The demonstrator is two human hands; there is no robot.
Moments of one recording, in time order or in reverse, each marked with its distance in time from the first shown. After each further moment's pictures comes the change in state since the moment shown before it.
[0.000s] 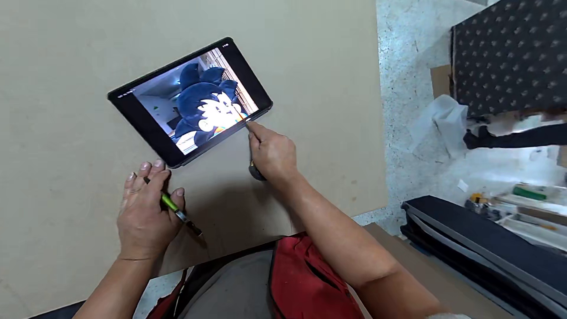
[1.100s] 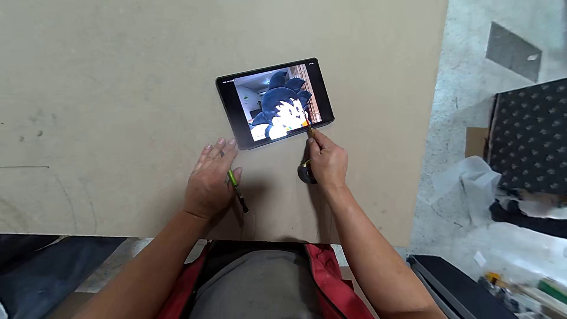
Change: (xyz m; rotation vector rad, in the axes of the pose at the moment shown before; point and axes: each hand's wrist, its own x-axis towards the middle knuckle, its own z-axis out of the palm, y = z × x) left_hand 0.000 0.000 -0.001 -0.028 0.063 0.026; right_hand -0.003 -0.003 0.003 -0.015 0.124 -0.036
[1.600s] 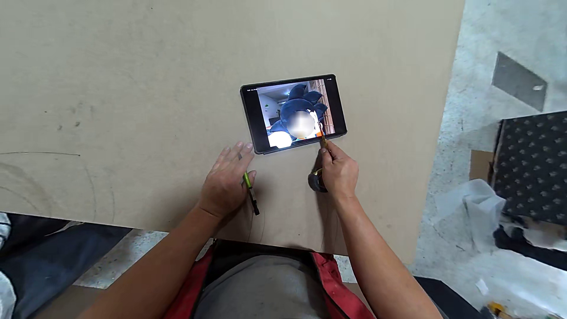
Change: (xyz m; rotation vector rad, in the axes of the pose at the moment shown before) left_hand 0.001 0.002 -0.001 0.004 0.005 0.006; right_hand -0.001 -0.002 -0.001 -0.006 0.002 0.001
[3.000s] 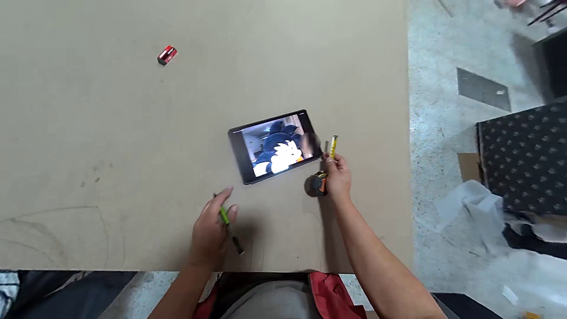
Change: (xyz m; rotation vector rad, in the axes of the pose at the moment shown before) left_hand -0.022 0.012 -0.036 -0.287 0.146 -0.302; right_hand 0.042 0.016 -0.006 0.829 0.098 0.285
